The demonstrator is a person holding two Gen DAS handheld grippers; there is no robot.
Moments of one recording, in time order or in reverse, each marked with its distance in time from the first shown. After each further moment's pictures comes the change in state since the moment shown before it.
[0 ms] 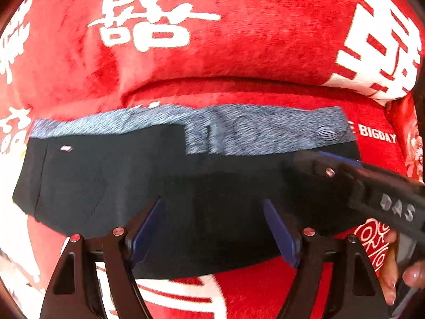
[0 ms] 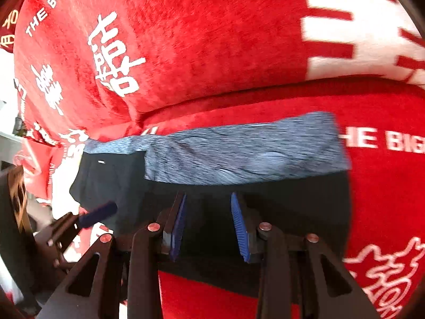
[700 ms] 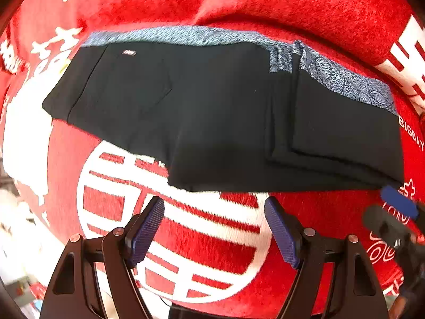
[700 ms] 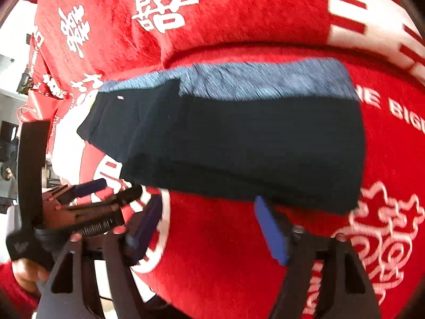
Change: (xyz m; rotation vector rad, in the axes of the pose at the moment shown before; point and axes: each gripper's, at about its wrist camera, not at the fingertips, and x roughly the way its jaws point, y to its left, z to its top) left arm -0.011 0.043 -0.076 -0.240 0.184 0.129; right arm -0.035 0.022 -0.067 -0.142 0.157 -0.033
